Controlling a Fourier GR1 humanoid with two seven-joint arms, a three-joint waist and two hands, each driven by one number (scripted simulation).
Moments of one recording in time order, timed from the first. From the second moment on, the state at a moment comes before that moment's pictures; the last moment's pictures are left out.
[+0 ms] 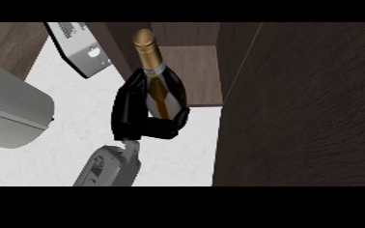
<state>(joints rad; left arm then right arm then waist) -0.30 0.00 -0.34 -1.52 0.36 0.47 -0.12 0.15 -0.18 0.26 -2.51 -0.10 0.07 0.44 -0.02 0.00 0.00</state>
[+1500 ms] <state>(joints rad) -0.60 0.00 -0.41 -0.83 0.75 0.50 -0.51 0.16 -0.14 0.24 -2.51 -0.12 0.12 0.45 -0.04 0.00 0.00</state>
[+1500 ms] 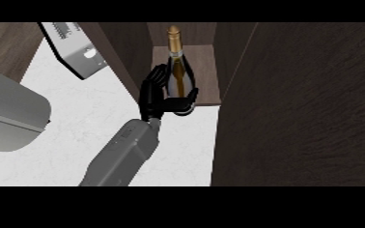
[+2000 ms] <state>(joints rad) -0.77 0.00 -0.38 -0.66 0.85 0.50 -0.51 0.17 -0.13 0.21 -2.51 -0.13 0.14 0.45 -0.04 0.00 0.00</state>
